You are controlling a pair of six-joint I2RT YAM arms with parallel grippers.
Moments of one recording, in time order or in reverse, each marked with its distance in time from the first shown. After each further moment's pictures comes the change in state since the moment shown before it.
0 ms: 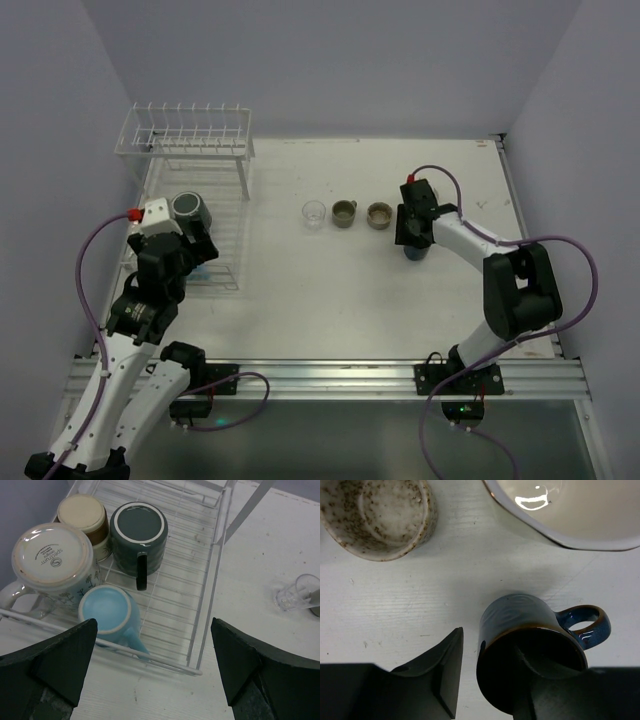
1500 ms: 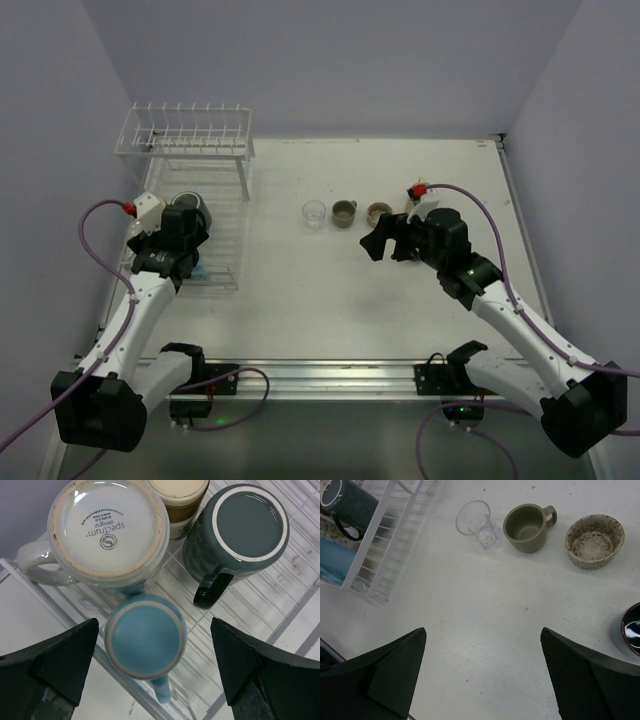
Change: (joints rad) left arm 0.158 0.387 0.030 -0.019 -0.205 -0.332; right arm 0.180 -0.662 -0.278 0.237 -0.316 0.051
